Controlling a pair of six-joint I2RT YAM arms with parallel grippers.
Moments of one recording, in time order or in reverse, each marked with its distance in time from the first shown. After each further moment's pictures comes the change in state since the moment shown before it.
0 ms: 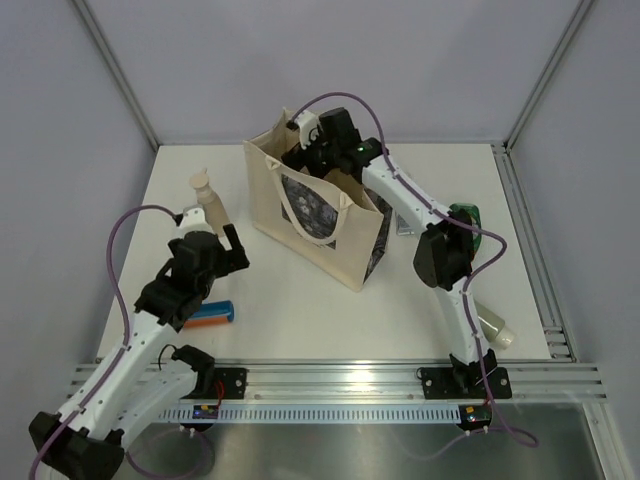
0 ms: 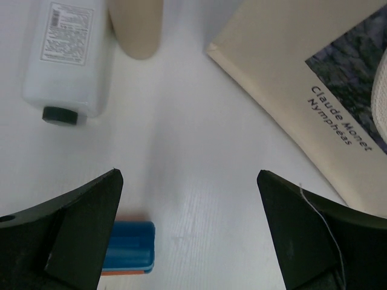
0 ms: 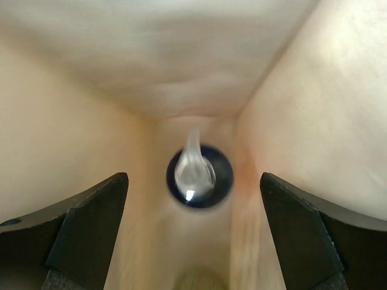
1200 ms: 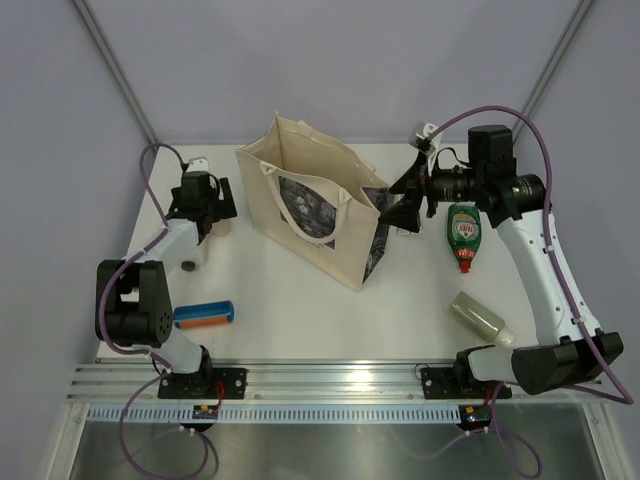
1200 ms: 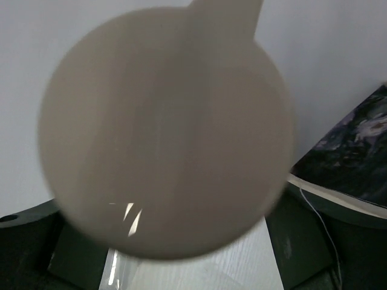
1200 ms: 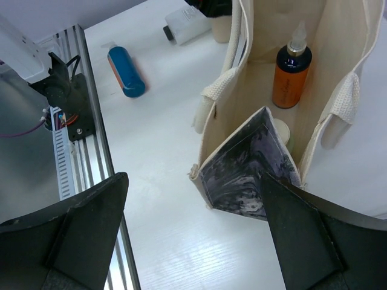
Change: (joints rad) left arm 0.428 0.836 0.290 0.507 0.211 0.337; right arm -0.399 -0.940 -0.676 -0.314 -0.651 -0.206
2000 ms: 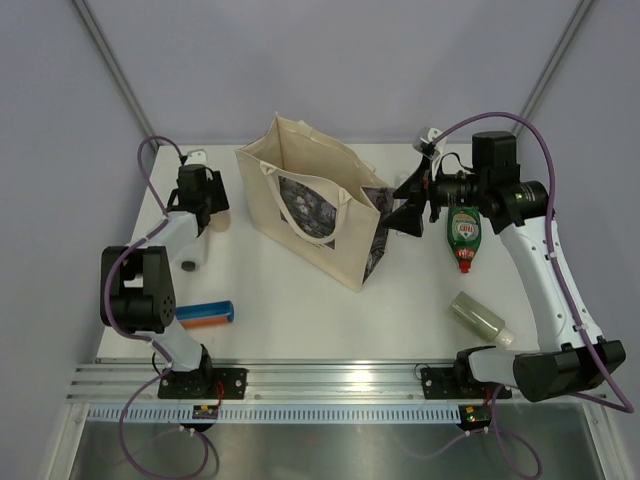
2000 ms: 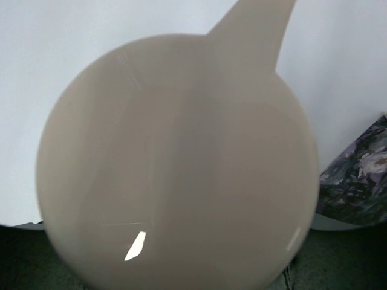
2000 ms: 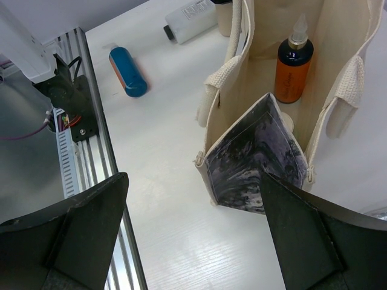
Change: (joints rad) left arm 0.030 0.118 0.065 0.087 0.037 0.033; right arm -0.023 -0.051 -0.050 0.012 -0.012 0.020
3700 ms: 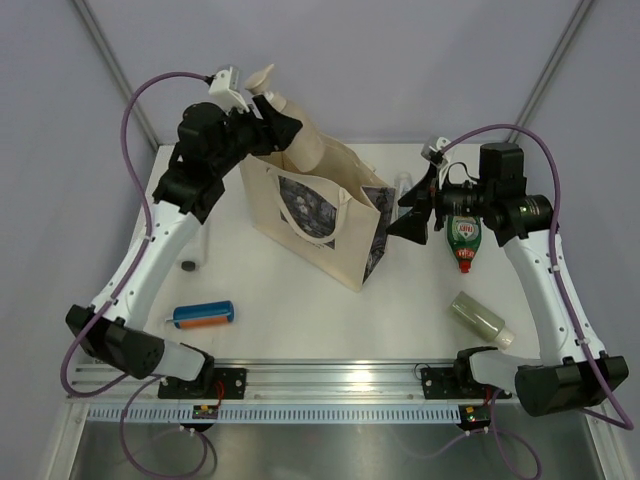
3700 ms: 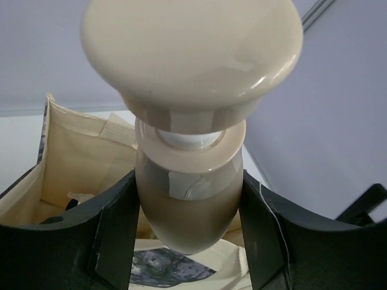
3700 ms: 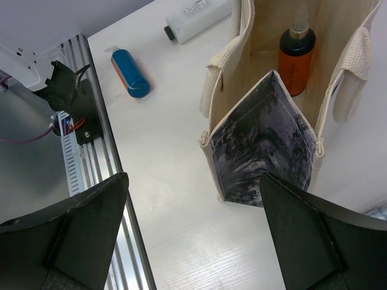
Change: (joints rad) left arm -0.373 -0.293 0.537 -0.257 0.326 -0.377; right arm -0.035 -0.068 -0.103 0.052 -0.024 0.045
